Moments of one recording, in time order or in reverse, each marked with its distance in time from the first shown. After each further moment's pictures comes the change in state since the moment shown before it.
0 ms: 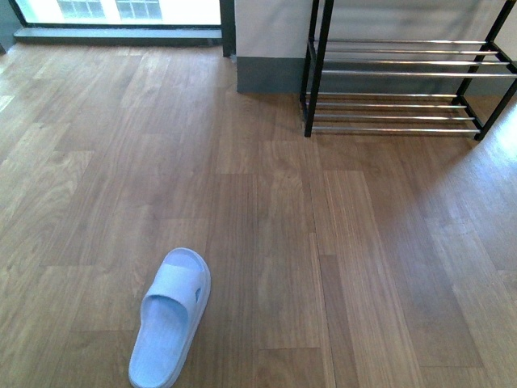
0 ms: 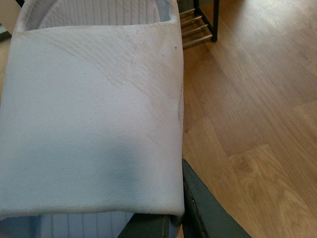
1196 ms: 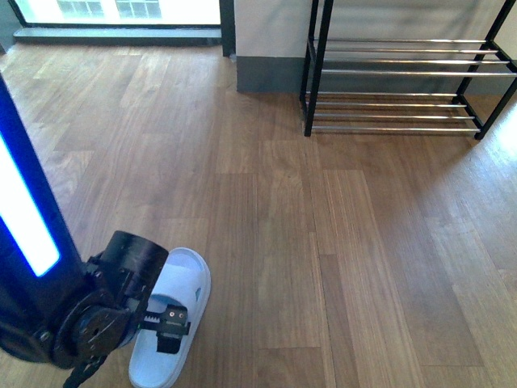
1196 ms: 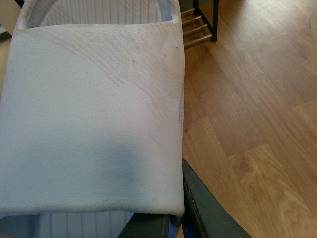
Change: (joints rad) left arm -0.179 1.876 0.956 0.388 -0.005 0.001; right arm 0.000 0.000 0.000 0.000 0.000 0.000
